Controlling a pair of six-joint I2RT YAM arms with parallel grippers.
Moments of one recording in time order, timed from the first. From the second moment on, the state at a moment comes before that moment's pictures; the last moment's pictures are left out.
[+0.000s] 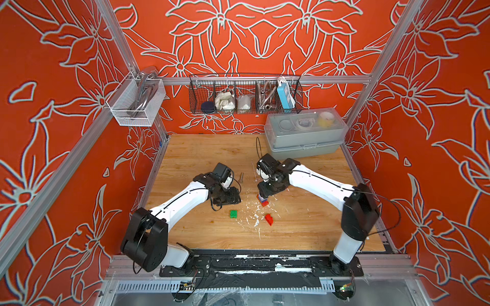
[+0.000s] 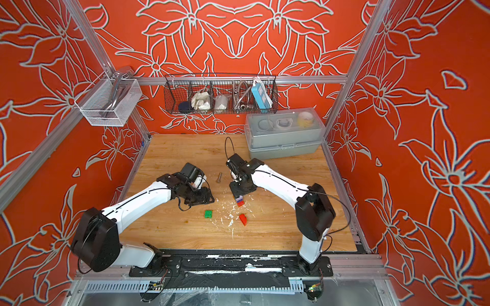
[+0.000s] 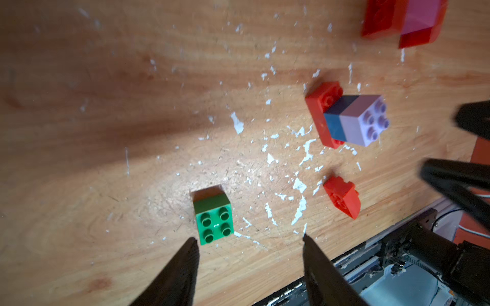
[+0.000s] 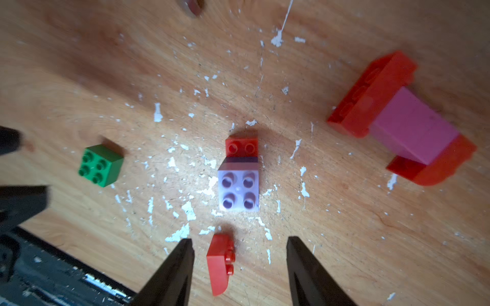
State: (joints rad) left arm -0.44 1.40 0.93 -0.74 0.30 -0.53; right arm 0.79 1.71 1.44 -0.98 -0.04 0.29
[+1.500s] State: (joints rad) left arm -0.56 1.47 0.79 -0.54 0.25 -0.77; right arm 0.90 1.58 1.21 -0.78 -0.22 0.42
